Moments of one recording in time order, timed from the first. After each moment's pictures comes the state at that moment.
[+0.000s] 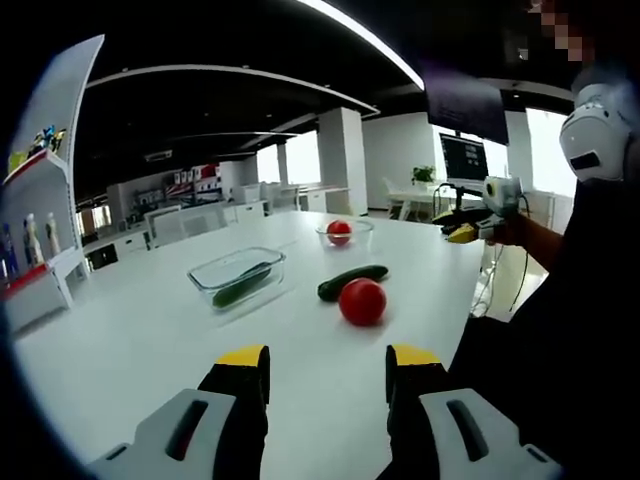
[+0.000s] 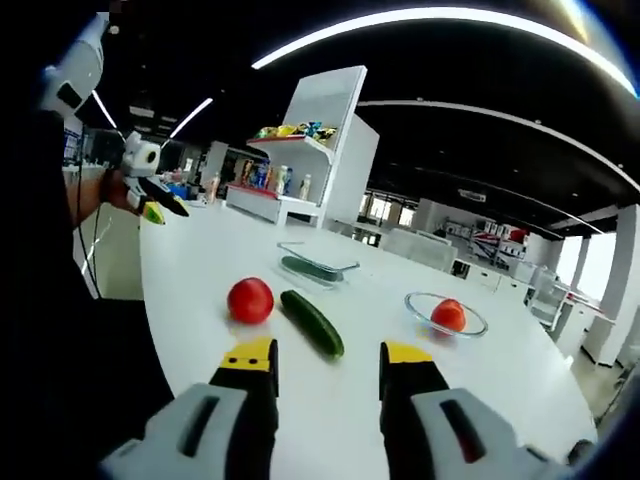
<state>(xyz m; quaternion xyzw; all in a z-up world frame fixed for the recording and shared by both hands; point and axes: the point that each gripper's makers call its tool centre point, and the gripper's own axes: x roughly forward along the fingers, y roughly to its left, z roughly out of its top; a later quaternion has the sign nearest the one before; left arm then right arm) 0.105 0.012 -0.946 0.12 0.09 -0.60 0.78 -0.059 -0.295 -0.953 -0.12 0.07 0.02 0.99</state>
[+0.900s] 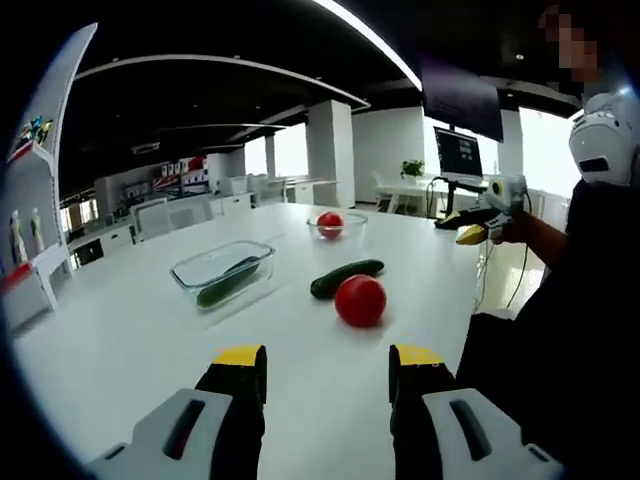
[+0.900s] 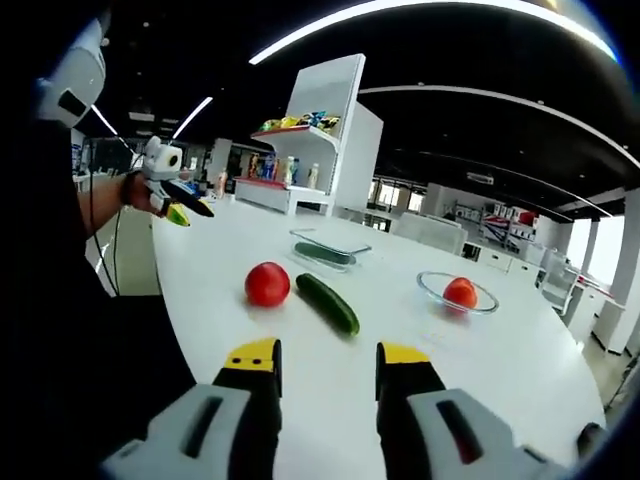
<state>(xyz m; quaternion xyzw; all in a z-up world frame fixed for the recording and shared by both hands) 0.117 -0.018 -0.959 0.13 0.11 -0.63 0.76 -0.073 -0.290 -0.967 -0.11 0.11 0.04 0.99</state>
